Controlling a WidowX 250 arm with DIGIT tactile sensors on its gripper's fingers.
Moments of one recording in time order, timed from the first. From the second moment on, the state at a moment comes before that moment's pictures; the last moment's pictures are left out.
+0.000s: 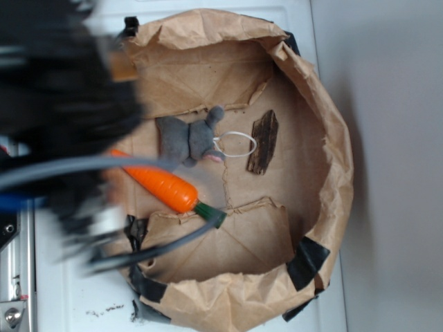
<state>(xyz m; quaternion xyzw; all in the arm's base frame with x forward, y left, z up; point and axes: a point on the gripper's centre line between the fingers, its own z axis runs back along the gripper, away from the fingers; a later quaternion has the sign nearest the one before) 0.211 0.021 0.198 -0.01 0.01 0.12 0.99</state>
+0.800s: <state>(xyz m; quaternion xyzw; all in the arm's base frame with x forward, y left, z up) 0.246 0.029 0.168 -0.02 -0.07 0.15 0.99</state>
